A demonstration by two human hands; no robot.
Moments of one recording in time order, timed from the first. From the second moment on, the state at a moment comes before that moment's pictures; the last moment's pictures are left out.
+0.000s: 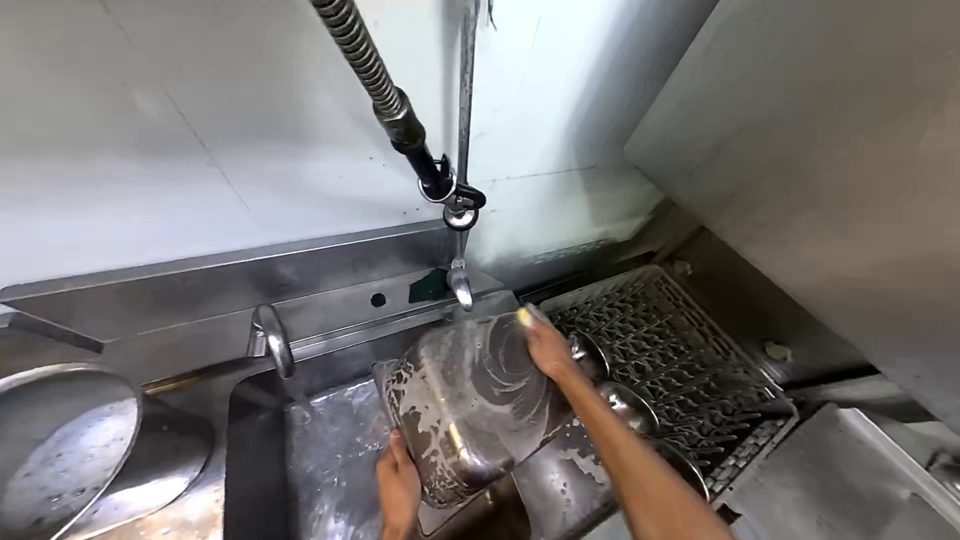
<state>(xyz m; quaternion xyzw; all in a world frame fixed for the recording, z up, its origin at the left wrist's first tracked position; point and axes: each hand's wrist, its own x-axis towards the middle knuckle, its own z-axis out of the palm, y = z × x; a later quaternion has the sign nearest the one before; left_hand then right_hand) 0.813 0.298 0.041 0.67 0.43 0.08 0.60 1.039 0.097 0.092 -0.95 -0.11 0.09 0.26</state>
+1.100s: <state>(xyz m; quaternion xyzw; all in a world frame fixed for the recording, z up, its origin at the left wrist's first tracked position) 0.800 0.303 0.025 0.68 0.45 0.07 0.57 0.912 0.139 0.125 -0.92 -0.27 0.09 0.27</state>
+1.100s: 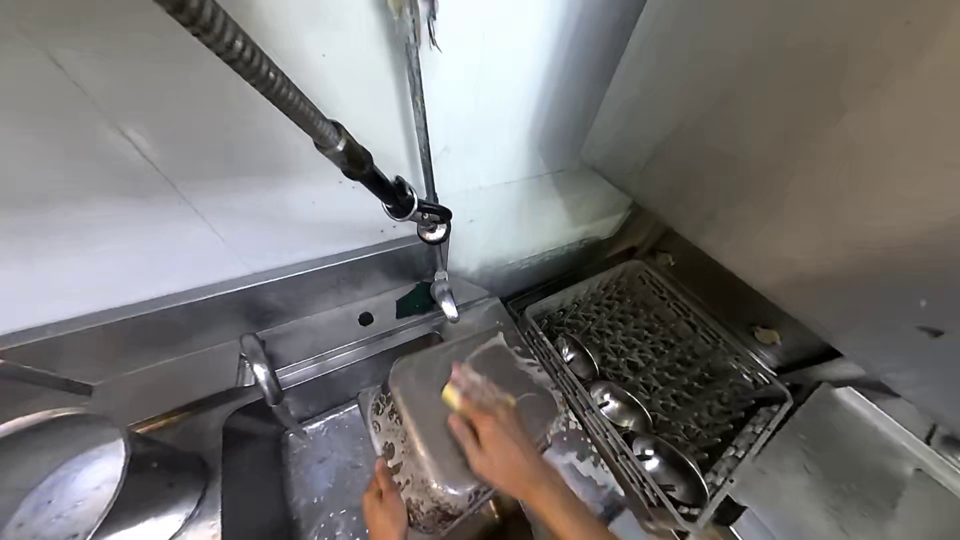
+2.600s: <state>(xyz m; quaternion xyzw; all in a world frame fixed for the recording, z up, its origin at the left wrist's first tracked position) 0.834 0.271 0.086 0.65 0.12 0.36 0.66 0.912 0.080 0.175 -0.88 -0.34 -0.05 0.32</state>
